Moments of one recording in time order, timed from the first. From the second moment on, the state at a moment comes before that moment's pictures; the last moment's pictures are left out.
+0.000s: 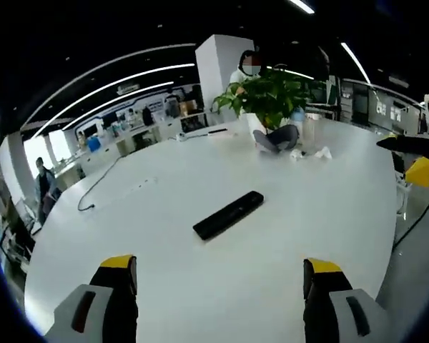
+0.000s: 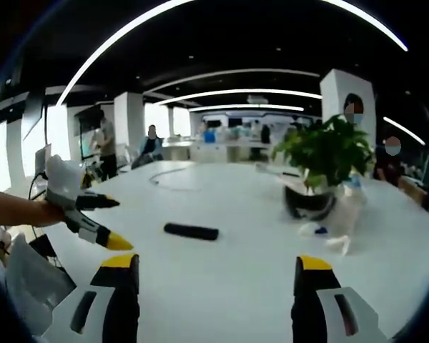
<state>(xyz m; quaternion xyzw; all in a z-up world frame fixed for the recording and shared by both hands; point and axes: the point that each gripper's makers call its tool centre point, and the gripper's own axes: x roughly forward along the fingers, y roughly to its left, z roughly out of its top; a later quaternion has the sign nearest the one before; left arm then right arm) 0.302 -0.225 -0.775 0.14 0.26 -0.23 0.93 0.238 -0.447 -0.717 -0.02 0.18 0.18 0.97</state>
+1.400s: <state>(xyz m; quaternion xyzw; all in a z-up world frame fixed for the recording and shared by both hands) 0.233 -0.179 -0.734 0.08 0.17 -0.12 0.97 0.240 -0.453 -0.722 -0.02 0.19 0.17 0.97</state>
